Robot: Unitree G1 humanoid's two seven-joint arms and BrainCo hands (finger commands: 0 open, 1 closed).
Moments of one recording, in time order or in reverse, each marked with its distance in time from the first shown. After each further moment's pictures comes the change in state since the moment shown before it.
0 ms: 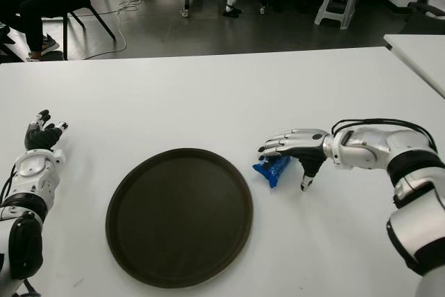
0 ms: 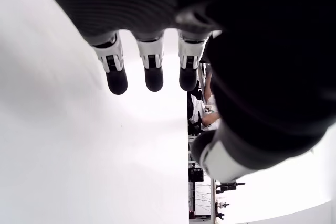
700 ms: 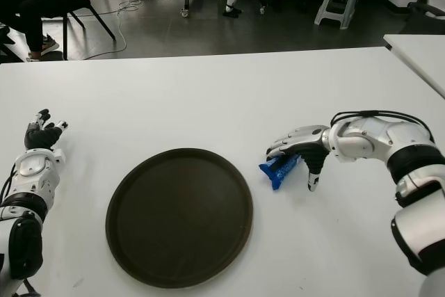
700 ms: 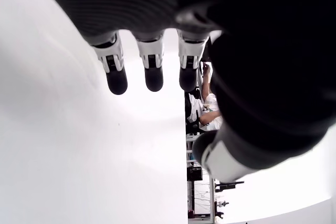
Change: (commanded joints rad) left arm 0.000 -0.001 0.011 0.001 -0.017 0.002 -0.004; right arm 0.011 -0.017 -0.041 -0.113 0.071 0.086 0.284
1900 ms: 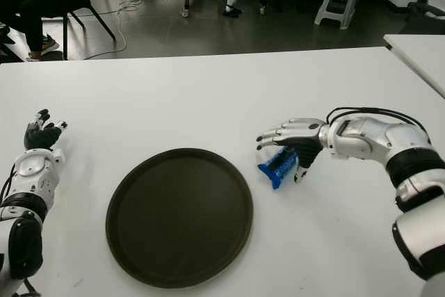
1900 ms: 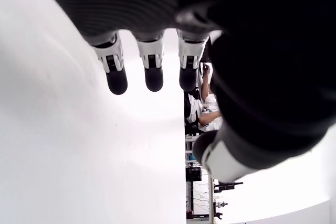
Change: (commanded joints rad) left arm 0.001 0.000 0.004 0.000 0.000 -0.001 -0.007; right arm 0.079 0.004 -0.051 -0.059 -0.054 0.055 -0.335
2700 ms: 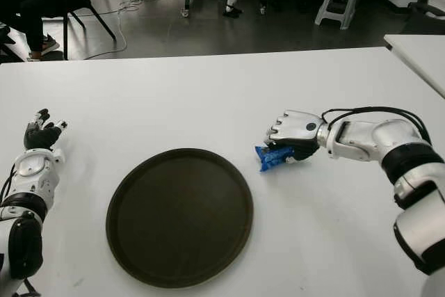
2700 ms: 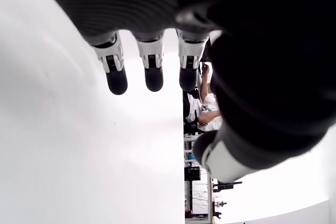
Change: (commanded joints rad) left arm 0.000 0.000 0.006 -0.002 -0.006 0.002 -0.005; right arm -0.111 -0.026 0.246 0.005 -0.389 0.085 -0.415
